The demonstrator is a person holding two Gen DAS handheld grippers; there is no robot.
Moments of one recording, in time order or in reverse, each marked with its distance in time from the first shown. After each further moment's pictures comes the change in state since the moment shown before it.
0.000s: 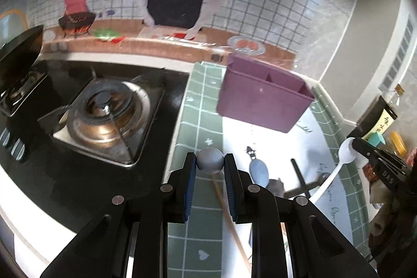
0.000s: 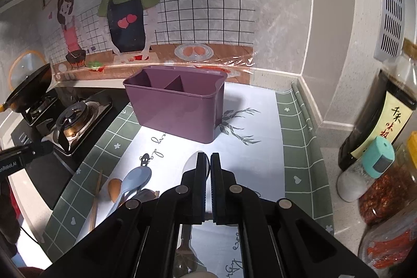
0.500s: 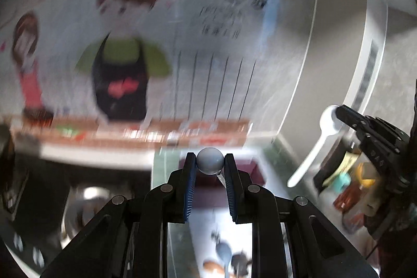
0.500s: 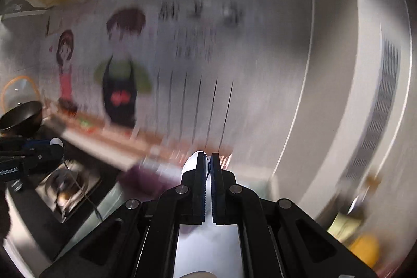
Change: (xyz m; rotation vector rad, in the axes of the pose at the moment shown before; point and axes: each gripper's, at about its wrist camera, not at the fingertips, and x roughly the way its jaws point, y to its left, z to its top) left arm -0.047 -0.061 0.170 0.213 -0.192 -0.169; right arm -0.073 0.017 0.164 -0.164 -0.364 -0.169
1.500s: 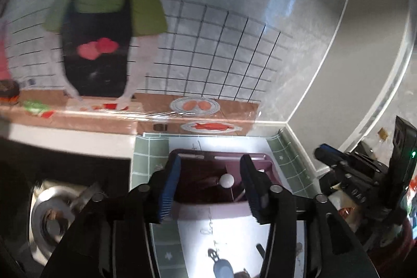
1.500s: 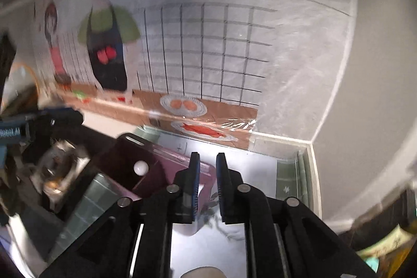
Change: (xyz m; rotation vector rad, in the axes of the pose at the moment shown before) left arm 0.107 0.029 -0.023 -0.107 0.143 -0.054; right arm 0.105 -0.014 -0.083 0.160 0.286 0.188
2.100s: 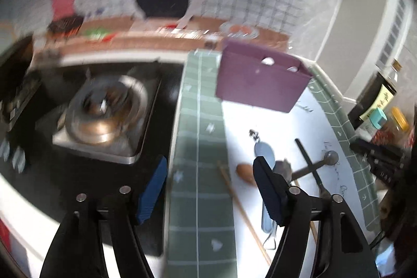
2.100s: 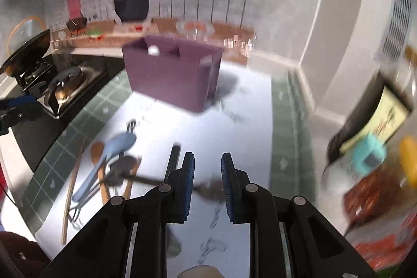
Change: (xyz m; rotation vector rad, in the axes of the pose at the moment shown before) left arm -0.076 0.020 -0.187 -0.082 0.119 0.209; right arm -0.046 0.019 -0.157 -0.036 0.240 -0.025
